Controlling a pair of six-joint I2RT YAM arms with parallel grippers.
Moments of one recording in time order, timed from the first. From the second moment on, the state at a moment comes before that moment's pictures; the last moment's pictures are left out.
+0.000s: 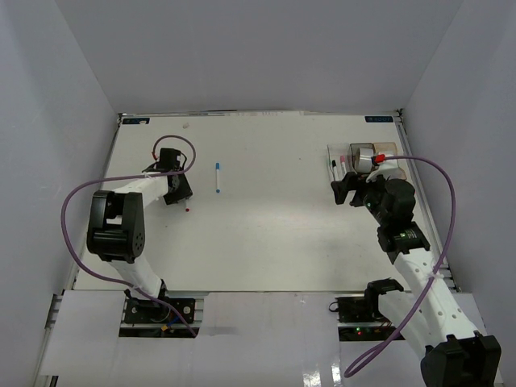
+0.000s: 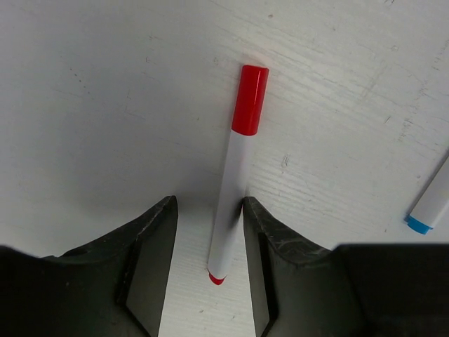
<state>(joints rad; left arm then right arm) -0.10 1.72 1.02 -0.35 -0.17 -0.45 0.19 0.76 0.57 -0.03 -0.17 0.15</state>
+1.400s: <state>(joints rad) -0.26 1.36 0.84 0.03 0.64 -0.52 0.68 1.37 0.91 0.23 -0.30 0.44</state>
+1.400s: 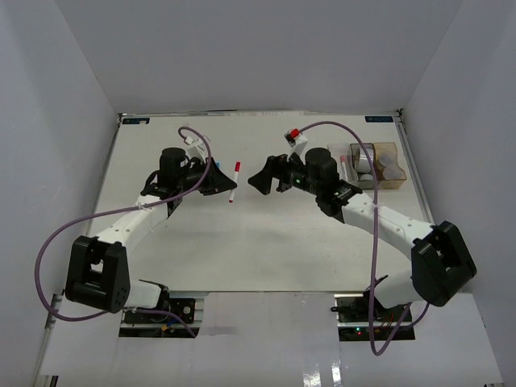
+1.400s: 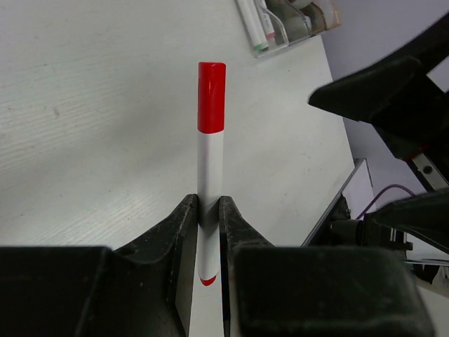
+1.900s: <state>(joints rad) -0.27 1.31 0.82 0.09 0.70 -0.54 0.75 1.67 1.17 0.28 -0.25 0.53</state>
